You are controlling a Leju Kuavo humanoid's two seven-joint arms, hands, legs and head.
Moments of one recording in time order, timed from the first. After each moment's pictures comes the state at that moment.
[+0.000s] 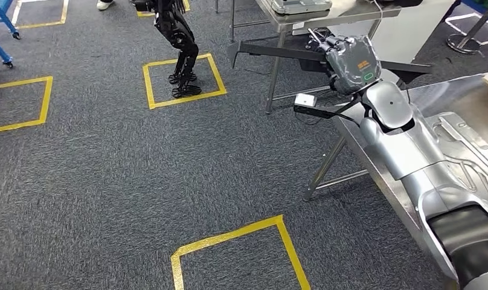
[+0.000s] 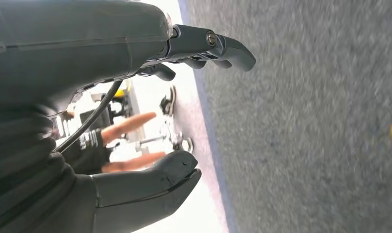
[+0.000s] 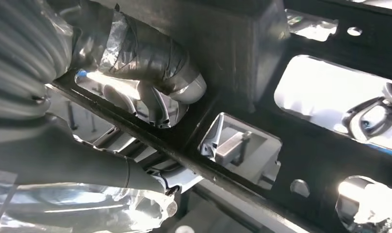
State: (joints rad) left arm -0.06 -0.05 0.33 -0.19 -0.41 -0.03 0.16; right arm -0.82 -0.56 0.31 -1.20 1.36 -0.30 -0.11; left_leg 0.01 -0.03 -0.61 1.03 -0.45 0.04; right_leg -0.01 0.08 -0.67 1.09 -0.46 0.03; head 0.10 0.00
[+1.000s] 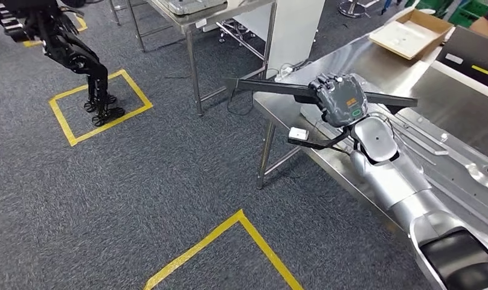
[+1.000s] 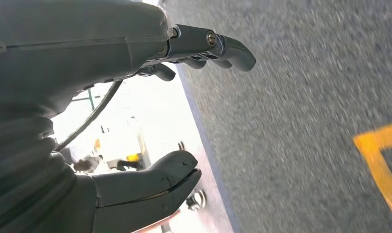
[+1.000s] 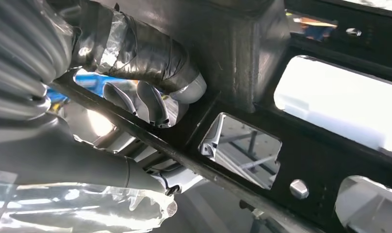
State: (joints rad) left arm -0.05 -0.06 0.38 -0.19 -0.41 -0.02 0.16; right arm -0.65 -0.50 0.28 -1.19 1.43 -0.43 -0.08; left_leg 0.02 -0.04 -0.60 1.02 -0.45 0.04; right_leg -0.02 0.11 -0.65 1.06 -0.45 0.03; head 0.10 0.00
